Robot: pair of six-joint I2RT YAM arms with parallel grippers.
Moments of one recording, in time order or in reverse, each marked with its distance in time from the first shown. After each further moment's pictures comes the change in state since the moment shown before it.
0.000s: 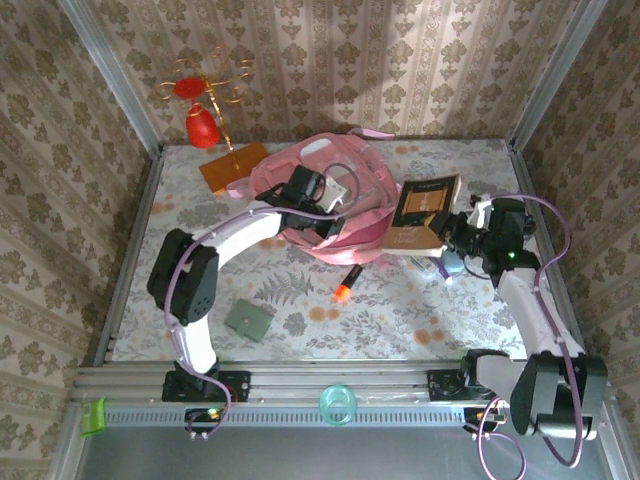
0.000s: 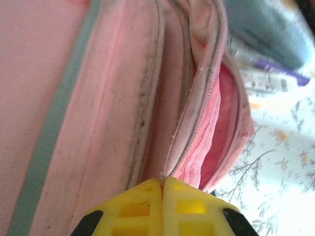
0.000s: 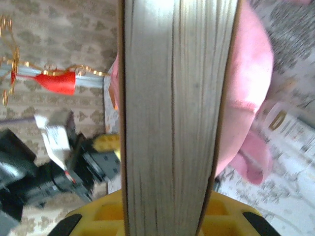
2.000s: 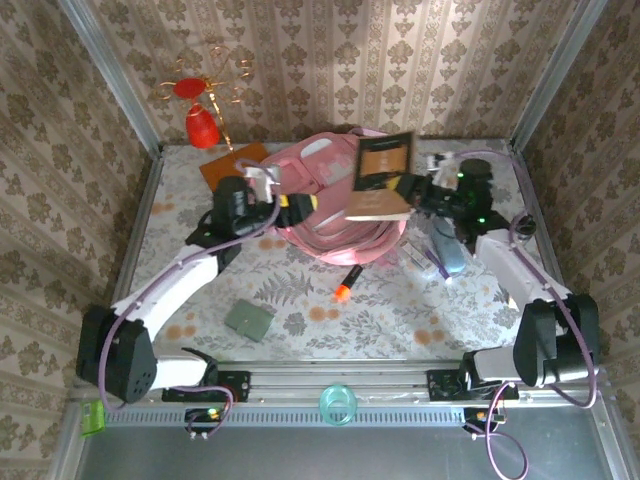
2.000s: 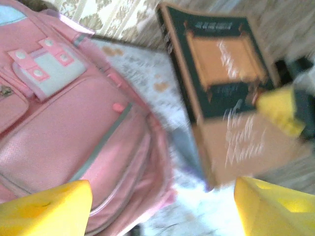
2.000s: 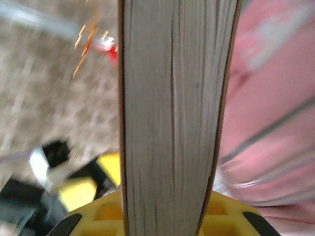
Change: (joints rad) left arm 0.122 -0.497 -0.425 0.407 0.034 -0.487; right arm 0.146 0.288 0.240 0.309 -0.033 0.131
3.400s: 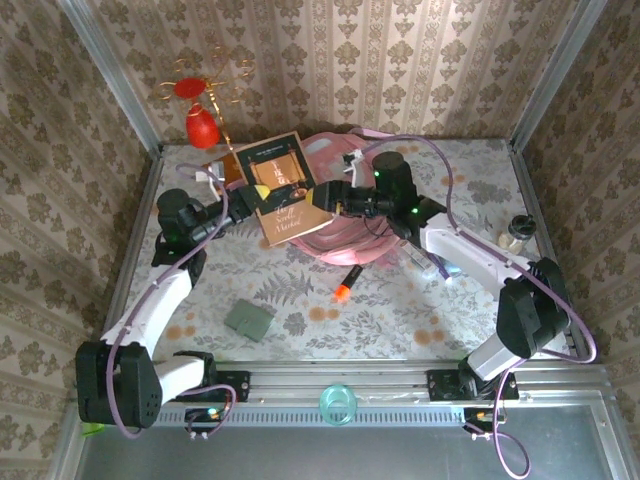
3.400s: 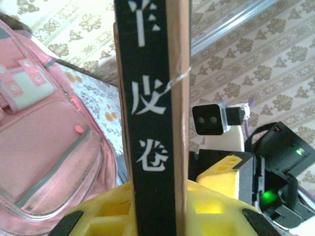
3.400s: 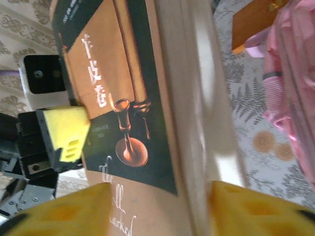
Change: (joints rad) left arm 0.346 -0.182 -0.216 0.402 0.430 -0.488; right arm 0.471 0.209 0.282 -0.061 0.140 -0.168
